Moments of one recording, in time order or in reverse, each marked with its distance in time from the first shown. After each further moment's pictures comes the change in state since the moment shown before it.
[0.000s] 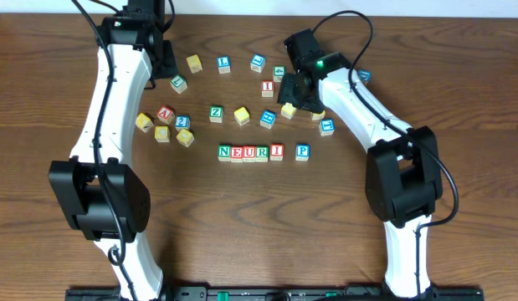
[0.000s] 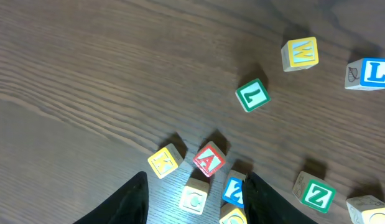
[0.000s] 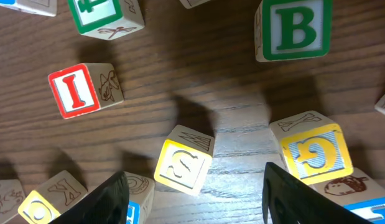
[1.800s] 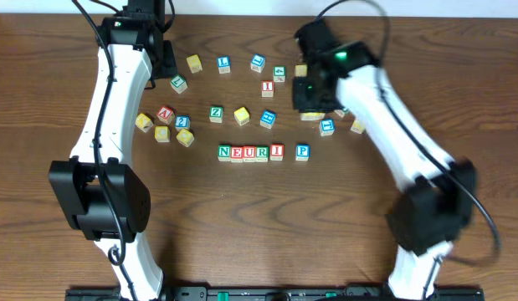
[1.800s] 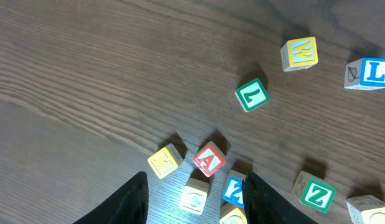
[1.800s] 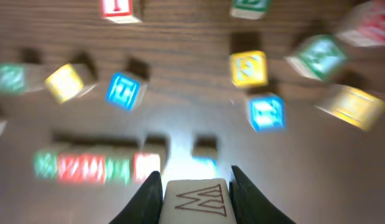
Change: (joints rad) left arm 0.000 0.000 0.000 0.000 0.000 0.000; right arm 0.008 -0.277 0.055 -0.380 -0.008 -0.268
